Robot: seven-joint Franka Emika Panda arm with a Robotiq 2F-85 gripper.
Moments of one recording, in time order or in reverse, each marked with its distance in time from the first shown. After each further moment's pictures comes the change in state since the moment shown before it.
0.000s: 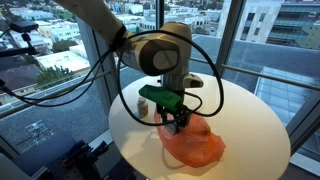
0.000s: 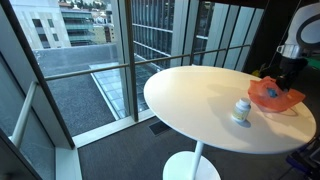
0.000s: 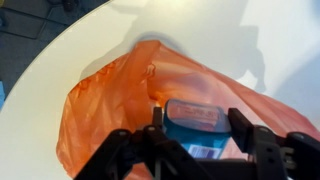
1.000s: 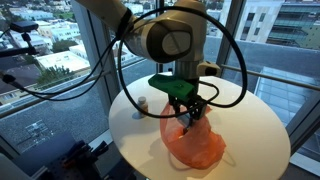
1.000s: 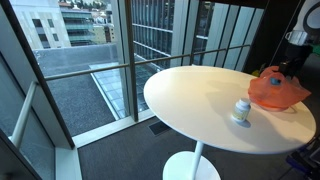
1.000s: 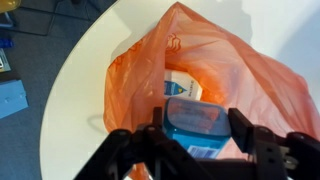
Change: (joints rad) arm -0.037 -0.038 -0.020 0.078 0.013 -0.028 0.027
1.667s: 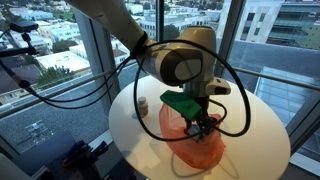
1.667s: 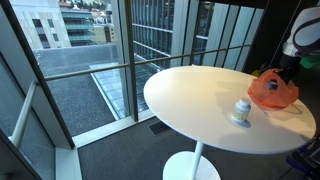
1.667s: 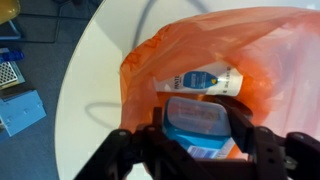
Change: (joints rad) arm -0.030 0.154 -0.026 0.044 0.000 0.151 0.095
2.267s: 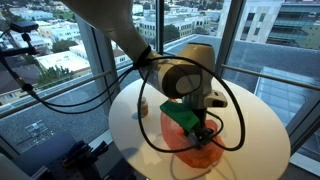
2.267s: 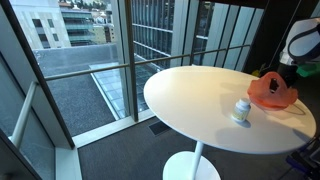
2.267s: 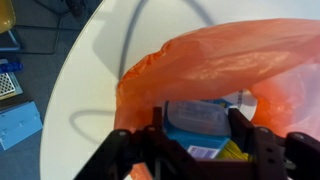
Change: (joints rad) arm -0.006 0.080 -0.002 0.002 0.000 0.026 0.004
